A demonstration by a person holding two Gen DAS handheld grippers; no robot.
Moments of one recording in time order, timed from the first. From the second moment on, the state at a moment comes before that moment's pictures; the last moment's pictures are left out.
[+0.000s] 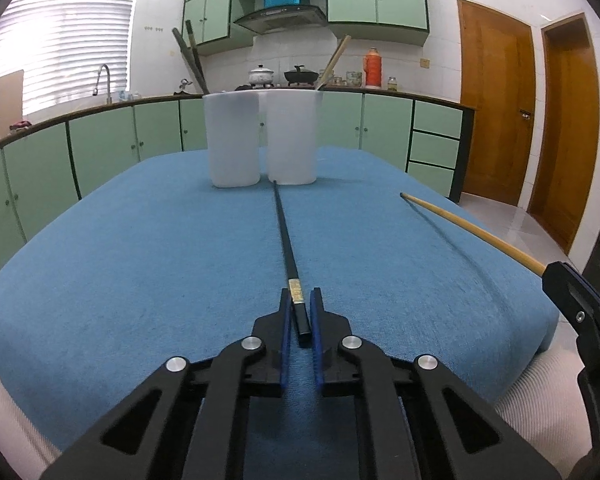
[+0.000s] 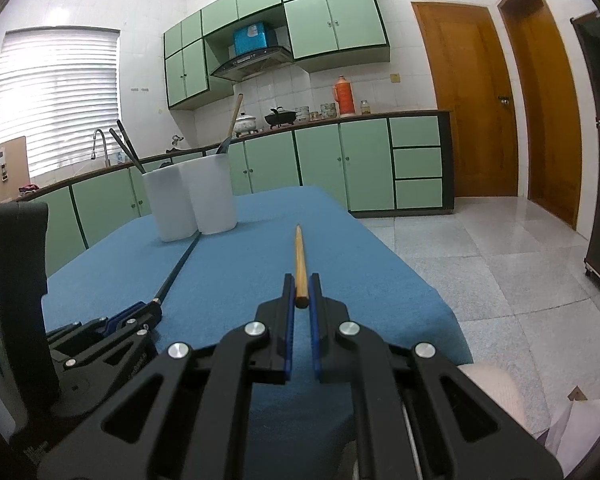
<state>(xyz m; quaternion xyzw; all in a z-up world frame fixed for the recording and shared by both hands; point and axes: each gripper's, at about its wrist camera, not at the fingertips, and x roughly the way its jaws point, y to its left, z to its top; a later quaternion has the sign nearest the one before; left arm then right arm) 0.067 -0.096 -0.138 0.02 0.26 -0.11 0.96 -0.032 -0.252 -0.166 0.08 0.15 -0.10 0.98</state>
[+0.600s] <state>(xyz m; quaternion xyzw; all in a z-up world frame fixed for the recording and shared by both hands) 0.023 -0.052 -0.060 0.02 0.16 -0.11 0.98 -0.037 -0.247 -0.119 0.04 0.10 -0.06 0.99</state>
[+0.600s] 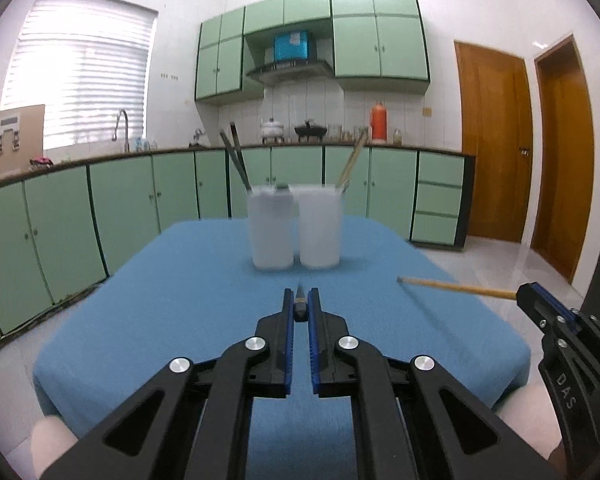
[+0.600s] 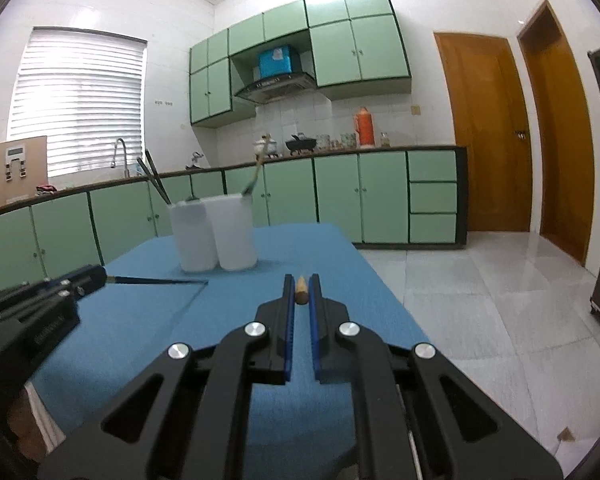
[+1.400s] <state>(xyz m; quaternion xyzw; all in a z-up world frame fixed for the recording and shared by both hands) 0.070 -0.019 0.043 -0.02 0.12 -0.15 0.98 0.050 -0.253 0.028 0.09 0.15 0.05 0.98</state>
